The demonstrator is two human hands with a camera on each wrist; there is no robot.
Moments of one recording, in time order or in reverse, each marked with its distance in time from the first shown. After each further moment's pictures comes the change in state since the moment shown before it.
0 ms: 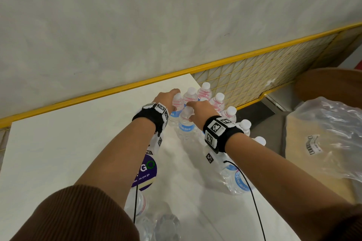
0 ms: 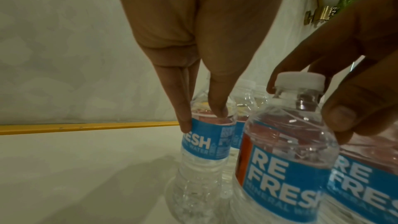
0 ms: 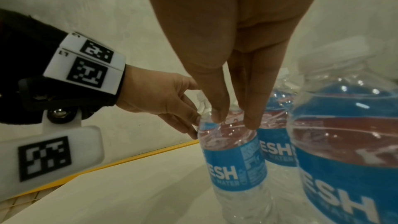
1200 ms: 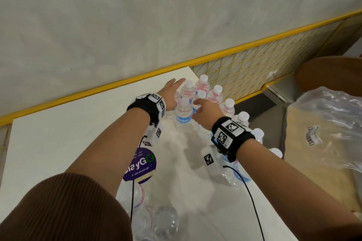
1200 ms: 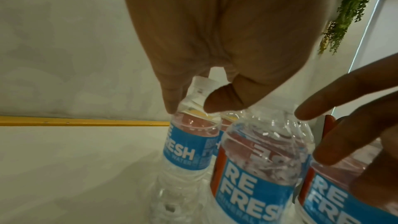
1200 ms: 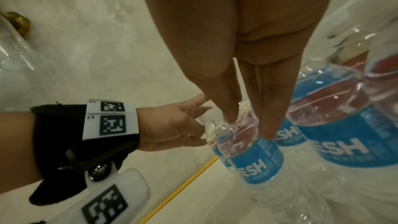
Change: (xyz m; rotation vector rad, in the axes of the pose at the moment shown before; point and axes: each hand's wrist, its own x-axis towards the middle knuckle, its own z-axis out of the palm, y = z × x) left_hand -0.007 0.011 -0.005 -0.101 -0.150 0.110; right_hand -0.014 0.026 0.012 0.349 -0.017 0.173
